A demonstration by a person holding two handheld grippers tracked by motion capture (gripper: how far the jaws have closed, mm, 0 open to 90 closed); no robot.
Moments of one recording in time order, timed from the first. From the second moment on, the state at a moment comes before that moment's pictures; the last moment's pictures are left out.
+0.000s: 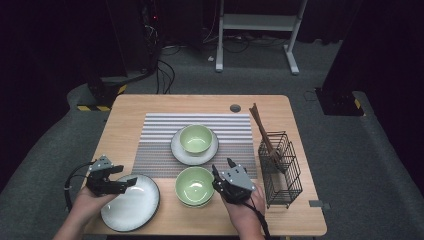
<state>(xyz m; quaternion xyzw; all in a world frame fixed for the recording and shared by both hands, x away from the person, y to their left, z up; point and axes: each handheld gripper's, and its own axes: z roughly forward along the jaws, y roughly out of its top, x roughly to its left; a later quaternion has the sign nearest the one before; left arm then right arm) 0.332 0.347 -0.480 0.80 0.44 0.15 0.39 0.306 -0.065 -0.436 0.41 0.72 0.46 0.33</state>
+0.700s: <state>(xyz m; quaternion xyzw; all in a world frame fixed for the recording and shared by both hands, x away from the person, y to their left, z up) 0.333 0.348 -0.479 0.79 0.44 0.14 0.39 0.299 -0.076 -0.404 0.42 0.69 0.47 0.35</state>
